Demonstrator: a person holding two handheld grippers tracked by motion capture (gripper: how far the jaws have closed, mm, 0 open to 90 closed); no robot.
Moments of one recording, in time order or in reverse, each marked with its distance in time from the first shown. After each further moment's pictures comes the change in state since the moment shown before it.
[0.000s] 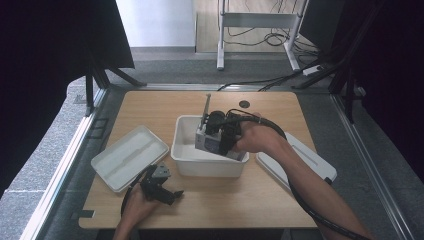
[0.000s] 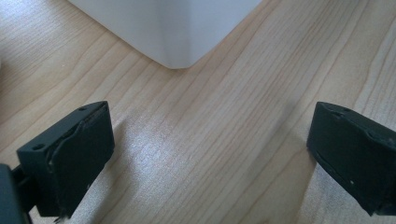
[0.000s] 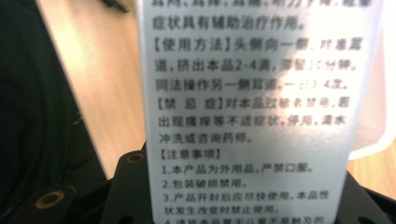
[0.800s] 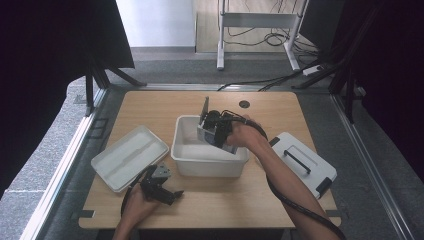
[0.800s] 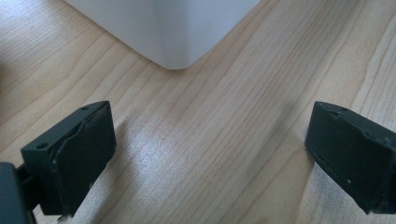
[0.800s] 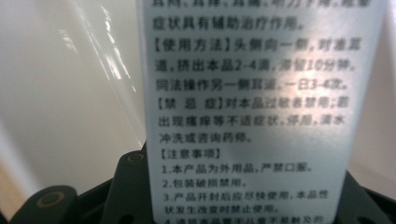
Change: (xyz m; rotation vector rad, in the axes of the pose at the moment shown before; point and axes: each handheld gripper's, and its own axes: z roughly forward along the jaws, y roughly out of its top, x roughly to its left) left arm 0.000 0.000 0.000 -0.001 -0.006 0.005; right arm -0.054 0.014 0.095 0.040 -0.037 0.122
